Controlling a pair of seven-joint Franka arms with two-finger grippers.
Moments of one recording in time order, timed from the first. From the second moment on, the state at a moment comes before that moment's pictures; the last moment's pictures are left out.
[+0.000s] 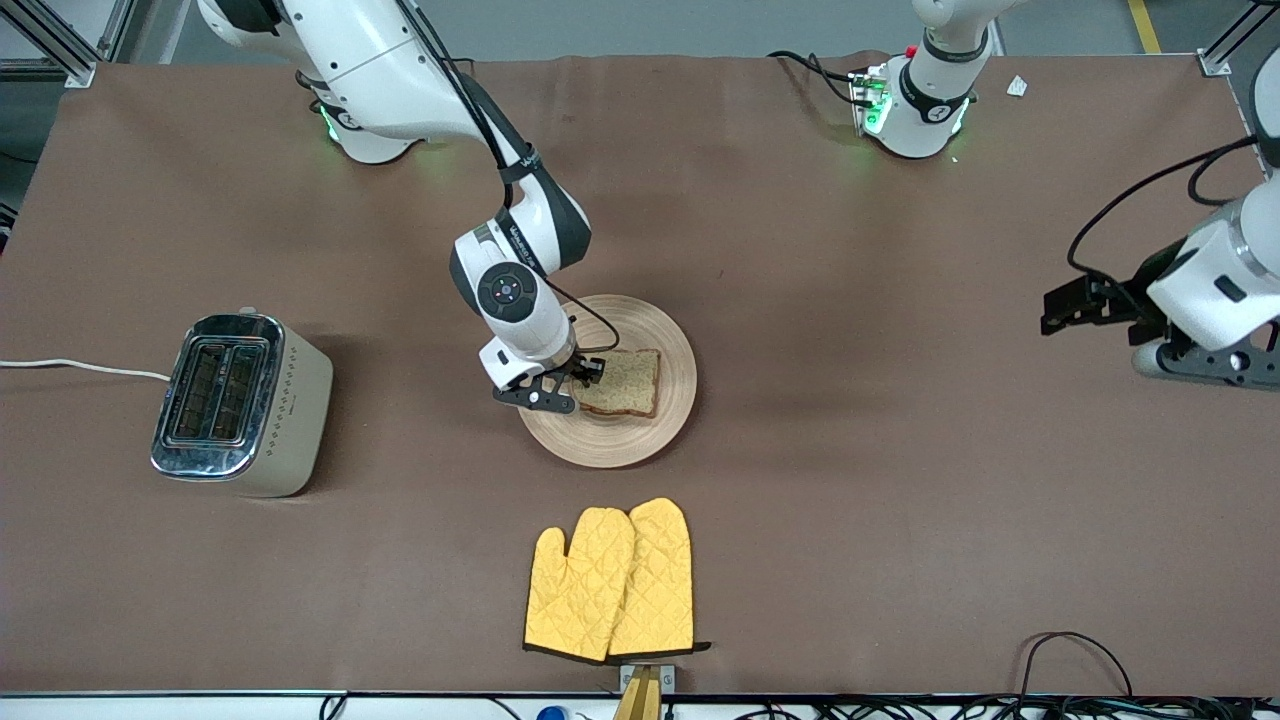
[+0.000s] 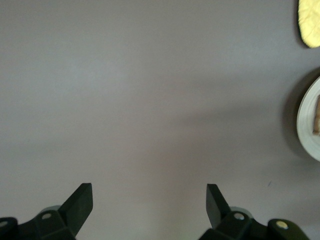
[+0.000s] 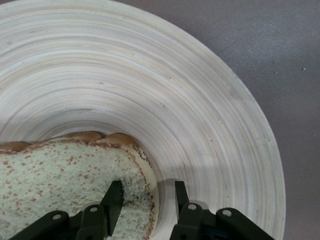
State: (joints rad) left arm 0.39 0.22 -0.57 -1.39 0.10 1.51 -0.04; right arm 0.68 0.63 -0.05 -1.77 0.18 2.42 0.72
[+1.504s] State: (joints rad) left arm -0.01 -0.07 -0.10 -1.62 -0.01 1.48 -0.04; right arm 0.68 0.52 -0.24 -1.32 -0.26 1.51 0.39
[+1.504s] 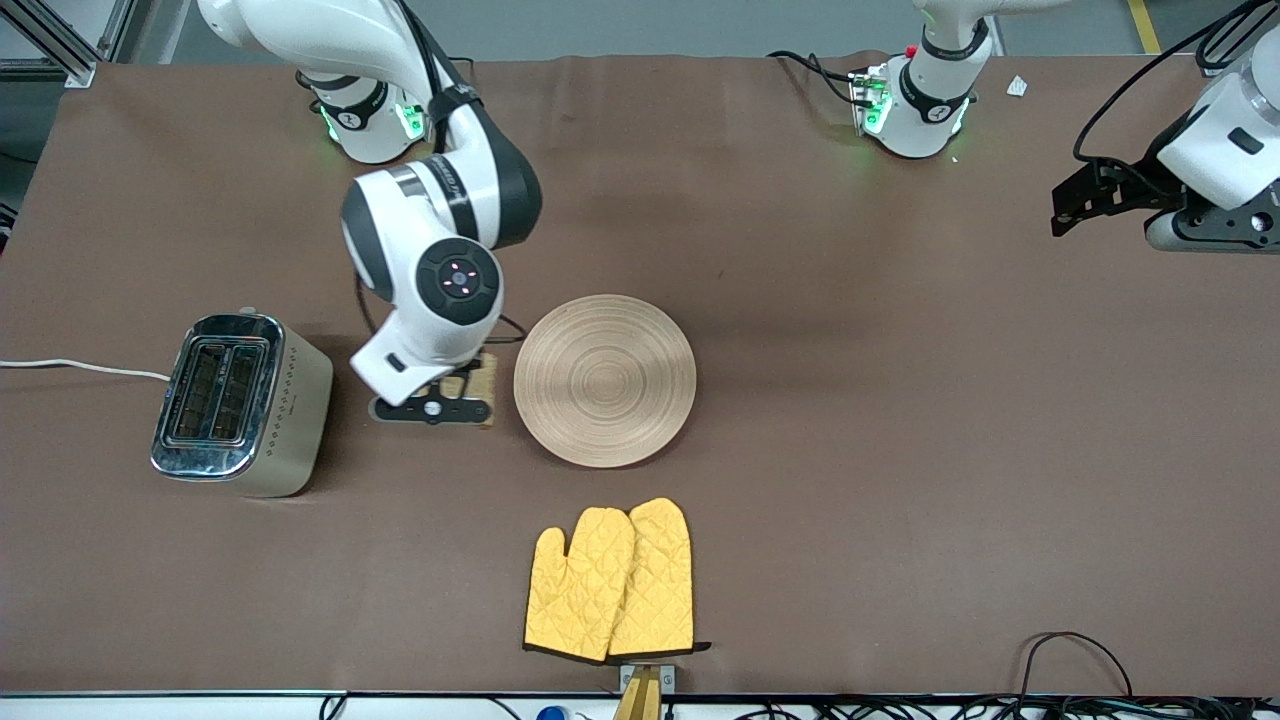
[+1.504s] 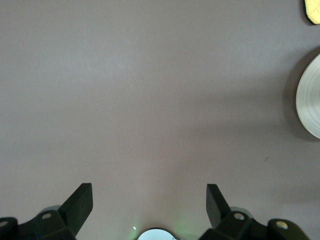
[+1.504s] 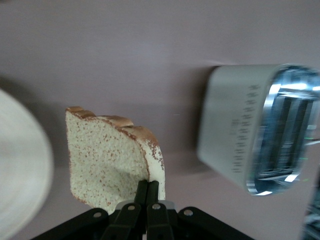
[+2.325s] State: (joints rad) left arm -0.04 -0.09 -0.14 -1.64 0.02 1.48 -0.11; right arm 0.62 0.48 -0.48 -1.40 -0.60 1.49 0.03
